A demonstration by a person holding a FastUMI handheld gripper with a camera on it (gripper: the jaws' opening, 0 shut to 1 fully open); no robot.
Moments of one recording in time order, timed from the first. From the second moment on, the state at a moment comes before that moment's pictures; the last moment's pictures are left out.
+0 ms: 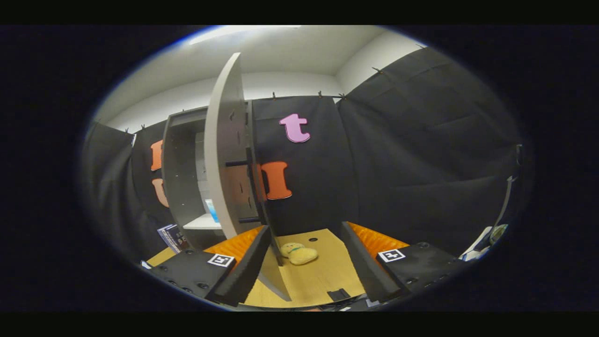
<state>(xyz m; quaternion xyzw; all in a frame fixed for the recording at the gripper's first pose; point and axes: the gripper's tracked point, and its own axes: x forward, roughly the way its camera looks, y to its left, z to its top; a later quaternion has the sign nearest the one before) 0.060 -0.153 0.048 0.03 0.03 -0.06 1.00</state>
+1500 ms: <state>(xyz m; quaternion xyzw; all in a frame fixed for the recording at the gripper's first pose) 0.077 -0.065 0.062 -0.07 0.00 -0.20 0.98</state>
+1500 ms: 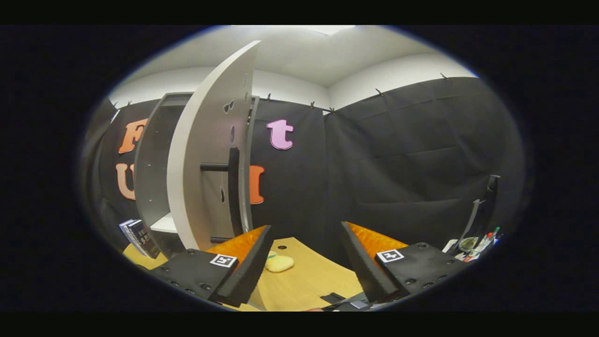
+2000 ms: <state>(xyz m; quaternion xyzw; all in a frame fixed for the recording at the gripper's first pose) 0.104 0.040 0.038 -0.03 0.00 -0.13 0.99</state>
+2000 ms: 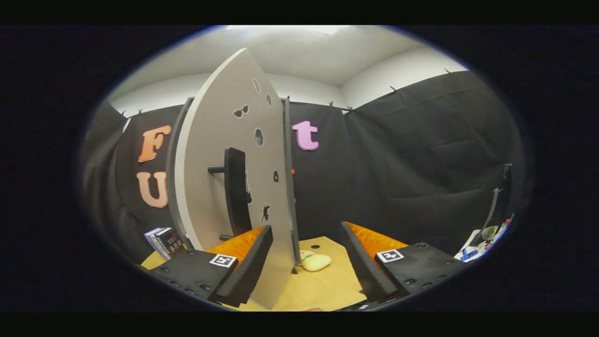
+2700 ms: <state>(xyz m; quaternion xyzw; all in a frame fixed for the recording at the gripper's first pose) 0.137 0.154 0.003 -0.02 0.05 0.00 1.00</state>
